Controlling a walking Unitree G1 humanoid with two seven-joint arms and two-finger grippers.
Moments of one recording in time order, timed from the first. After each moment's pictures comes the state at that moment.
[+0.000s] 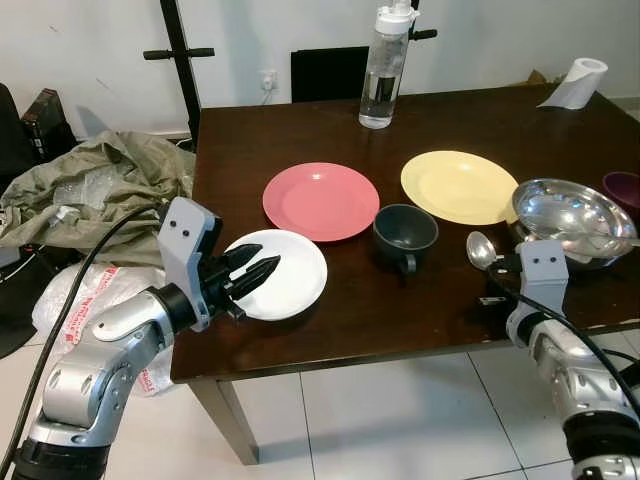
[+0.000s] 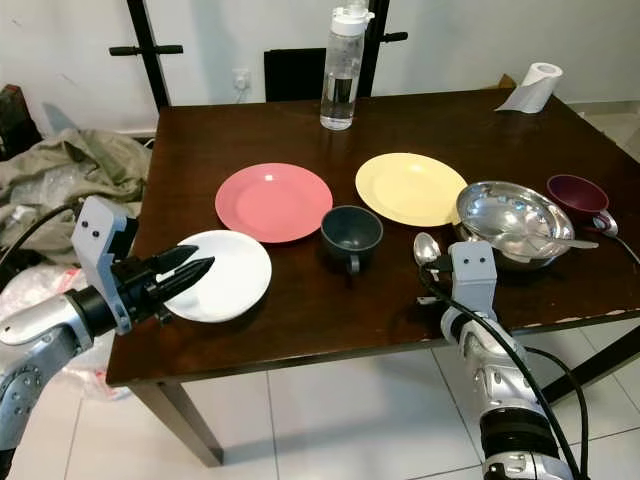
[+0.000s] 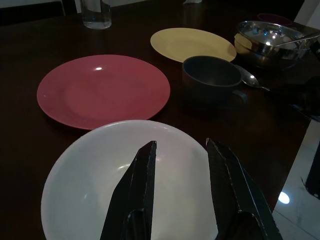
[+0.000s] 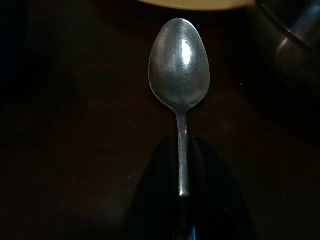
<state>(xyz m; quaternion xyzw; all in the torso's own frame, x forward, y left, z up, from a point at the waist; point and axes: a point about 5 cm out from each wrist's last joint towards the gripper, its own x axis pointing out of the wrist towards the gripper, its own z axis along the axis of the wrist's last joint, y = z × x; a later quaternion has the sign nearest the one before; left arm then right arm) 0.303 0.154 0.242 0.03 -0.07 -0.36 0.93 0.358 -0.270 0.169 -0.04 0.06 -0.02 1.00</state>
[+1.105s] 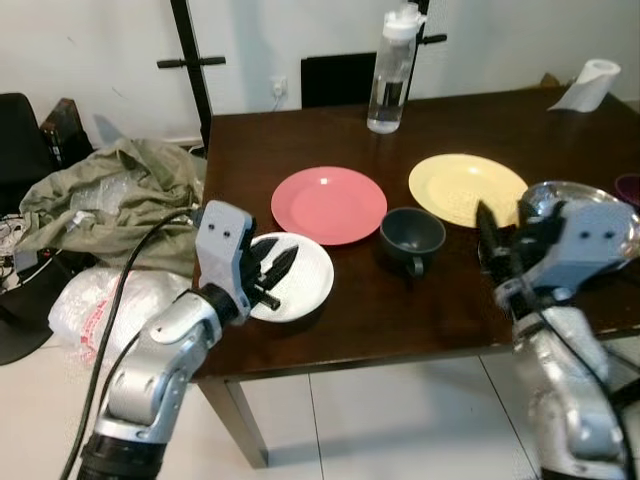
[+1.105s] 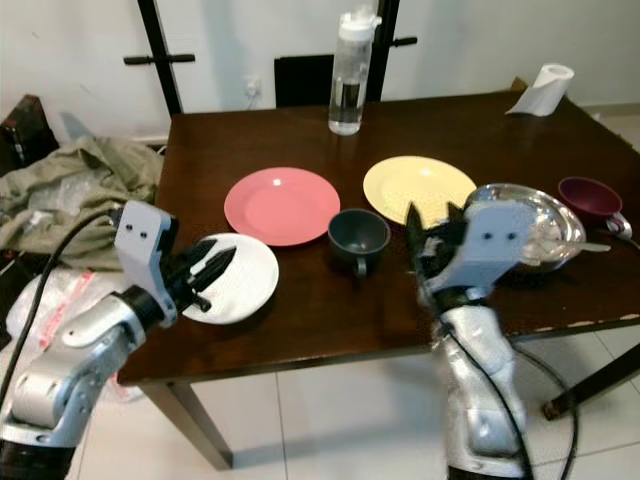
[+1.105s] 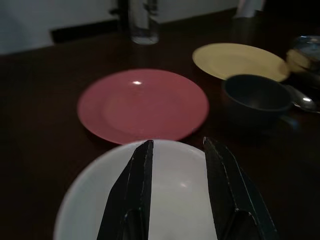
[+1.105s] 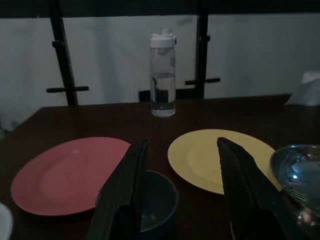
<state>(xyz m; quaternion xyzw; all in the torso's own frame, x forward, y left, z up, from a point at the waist) 0.322 0.120 0.231 0.02 -0.10 -0.24 0.97 0.296 -0.181 0.253 -0.01 -0.25 -0.02 0.97</state>
